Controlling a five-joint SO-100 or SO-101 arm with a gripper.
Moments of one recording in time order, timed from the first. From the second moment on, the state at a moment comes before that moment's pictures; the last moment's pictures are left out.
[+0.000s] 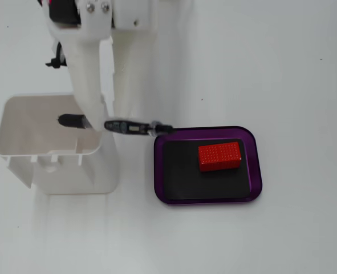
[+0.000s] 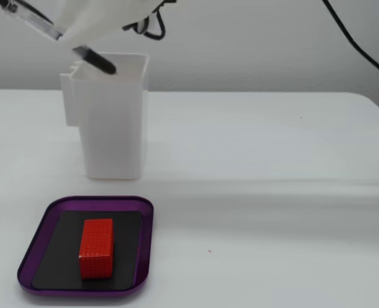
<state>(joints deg) 11.6 82.9 64.4 50.6 33.8</state>
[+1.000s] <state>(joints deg) 16.3 85.5 55.2 66.4 22.3</state>
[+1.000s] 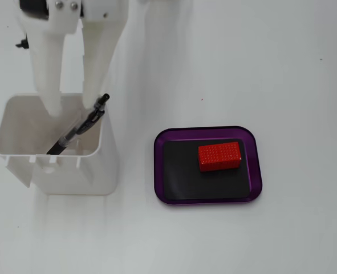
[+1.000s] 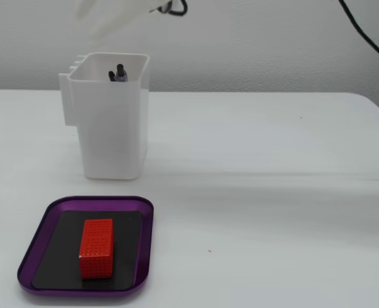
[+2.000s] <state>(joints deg) 10.2 147.4 135.9 75.0 3.3</state>
